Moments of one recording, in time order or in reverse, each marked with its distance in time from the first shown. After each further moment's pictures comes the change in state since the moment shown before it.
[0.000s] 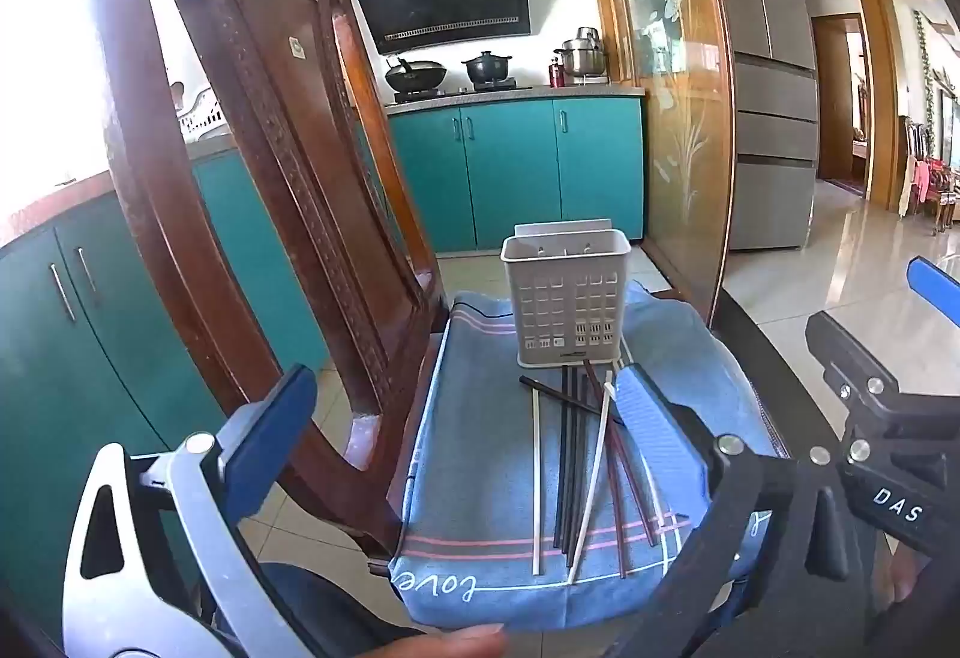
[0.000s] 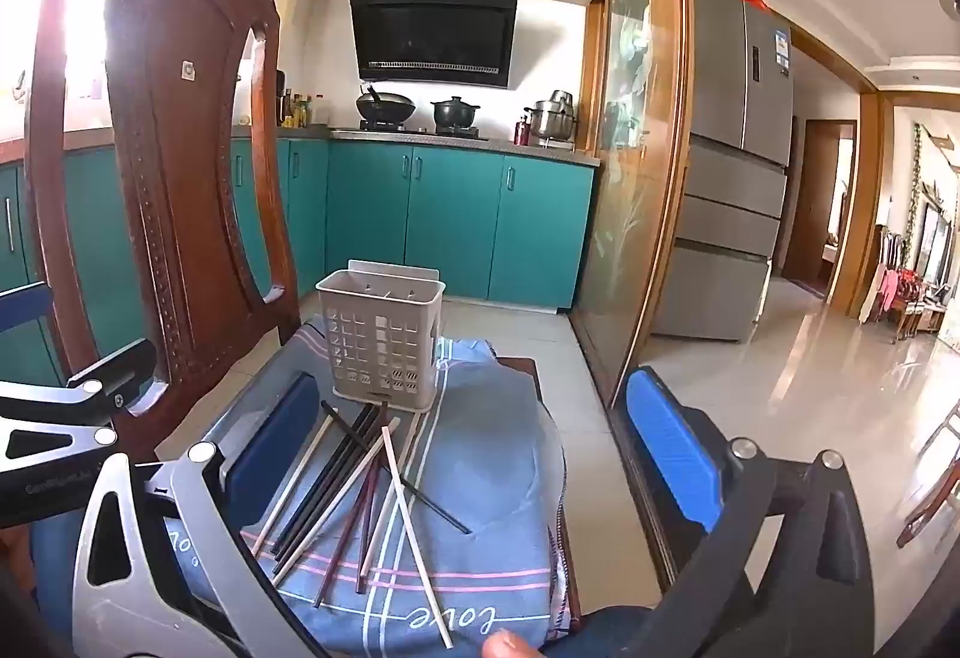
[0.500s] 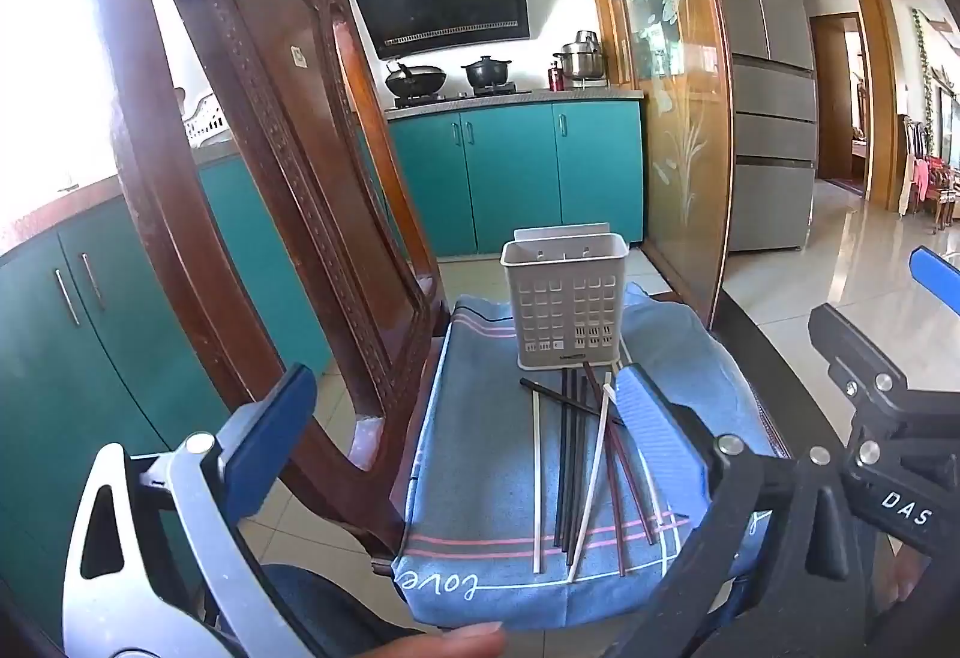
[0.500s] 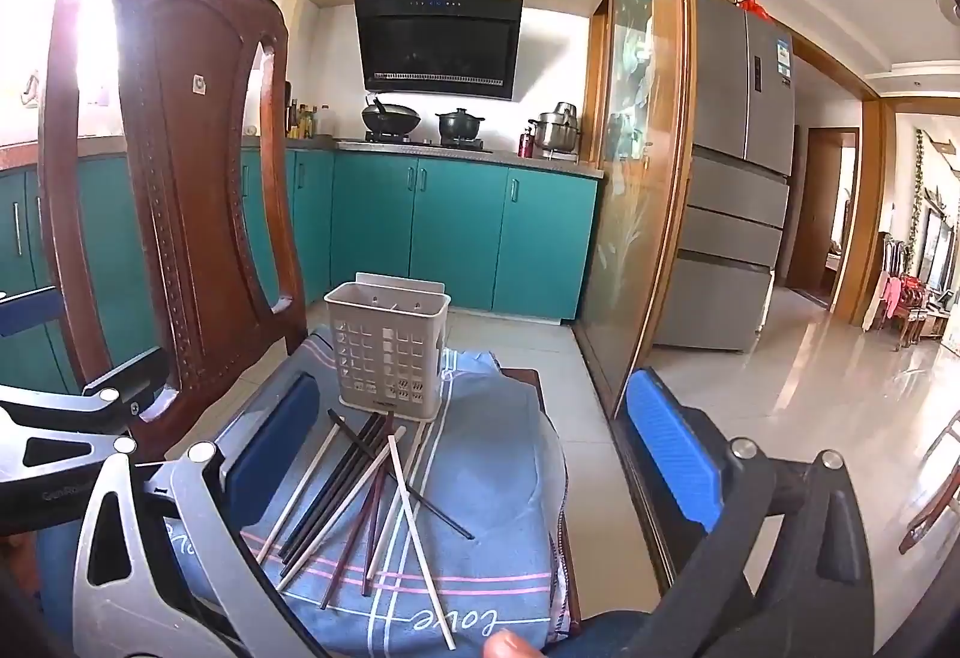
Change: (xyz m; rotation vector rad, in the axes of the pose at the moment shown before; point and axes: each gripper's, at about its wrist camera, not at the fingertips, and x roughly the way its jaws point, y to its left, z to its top) left arm -0.007 -0.001 0.001 0.004 -0.014 0.003; right arm -0.014 0.003 0.004 -0.008 -0.036 0.022
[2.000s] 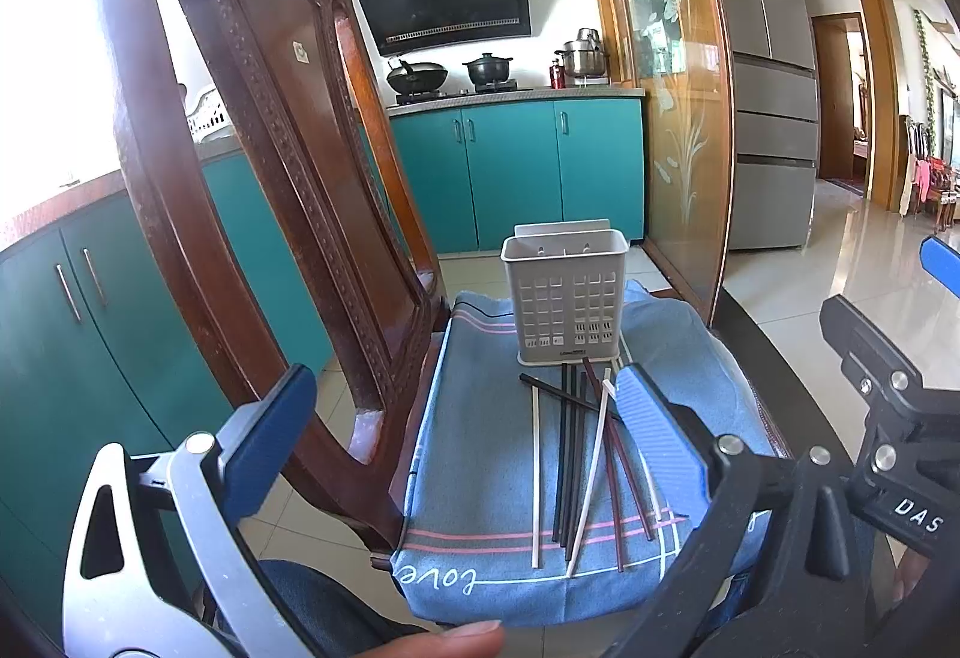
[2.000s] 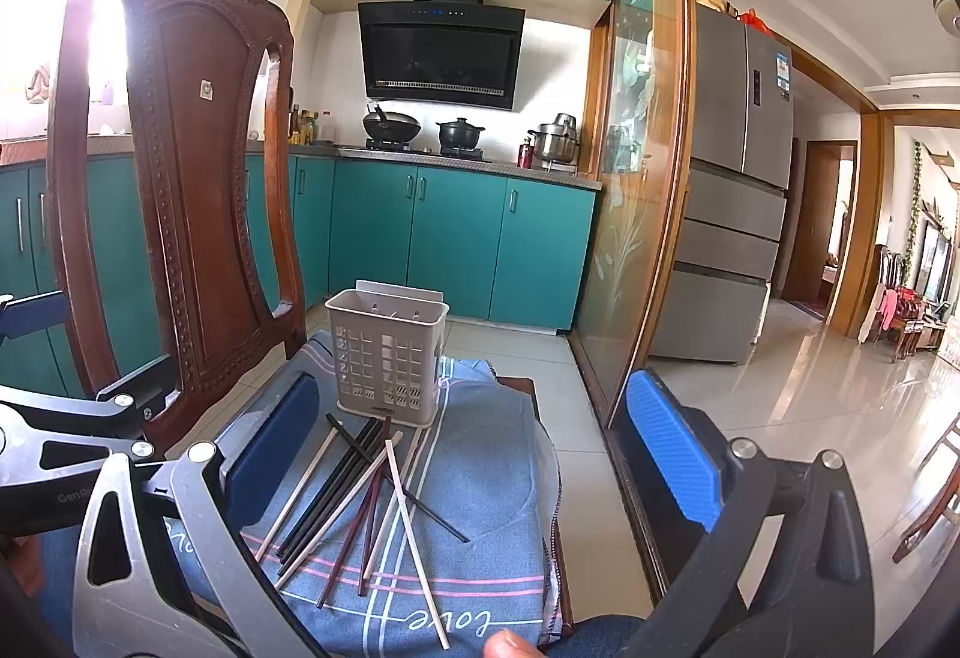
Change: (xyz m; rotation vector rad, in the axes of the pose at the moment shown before) left arm -0.001 0.002 0.000 -0.003 0.006 -0.005; right arm -0.009 -0.002 0.001 -0.013 -0.019 -0.007
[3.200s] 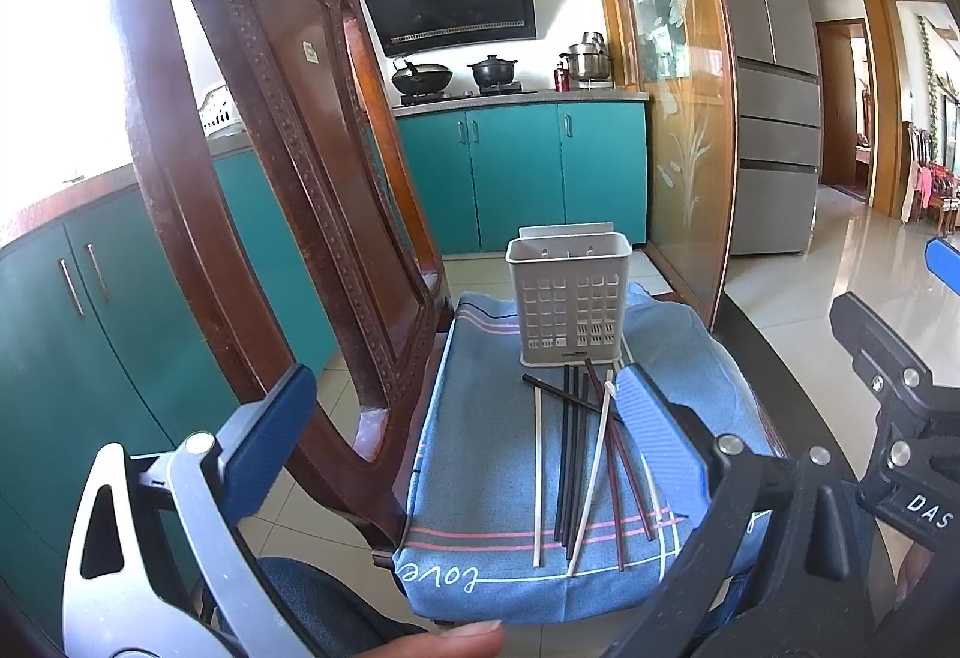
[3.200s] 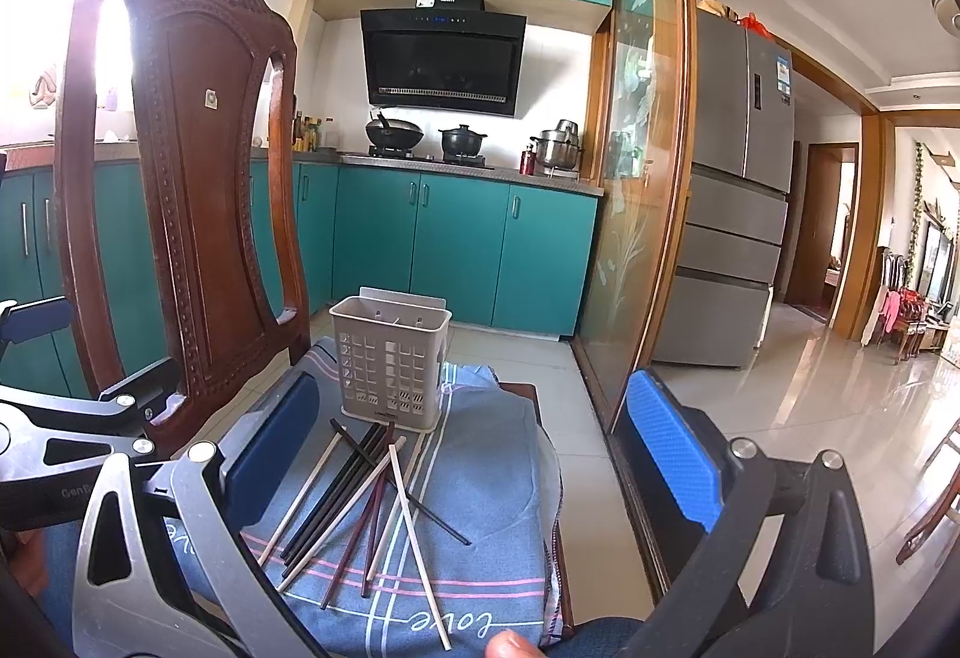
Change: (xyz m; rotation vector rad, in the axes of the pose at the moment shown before) left arm 0.001 0.004 -0.004 -0.008 -0.005 0.006; right arm -0.008 -0.001 0.004 -0.003 -0.018 0.005
